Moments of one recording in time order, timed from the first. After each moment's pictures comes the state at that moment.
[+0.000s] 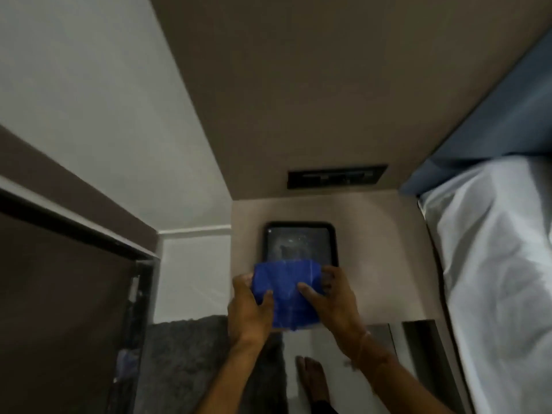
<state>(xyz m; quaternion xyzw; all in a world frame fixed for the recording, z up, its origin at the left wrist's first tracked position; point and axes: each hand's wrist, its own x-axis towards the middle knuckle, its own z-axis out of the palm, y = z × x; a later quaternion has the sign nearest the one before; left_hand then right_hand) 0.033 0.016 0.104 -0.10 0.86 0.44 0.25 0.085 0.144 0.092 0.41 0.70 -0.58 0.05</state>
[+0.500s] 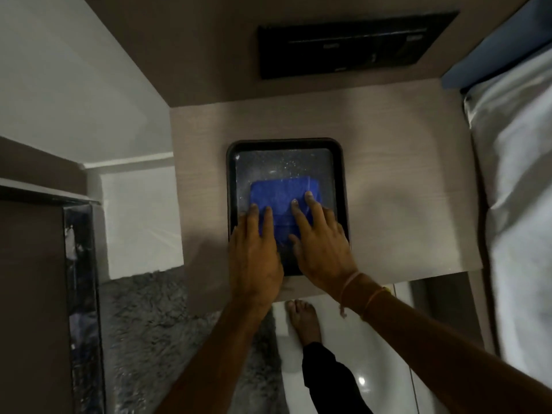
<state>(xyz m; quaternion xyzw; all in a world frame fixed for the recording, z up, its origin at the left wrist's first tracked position) 0.009 0.066 -0.091 0.23 0.93 0.10 0.25 0.059 0.182 -0.106 0.16 0.95 -0.20 0.18</state>
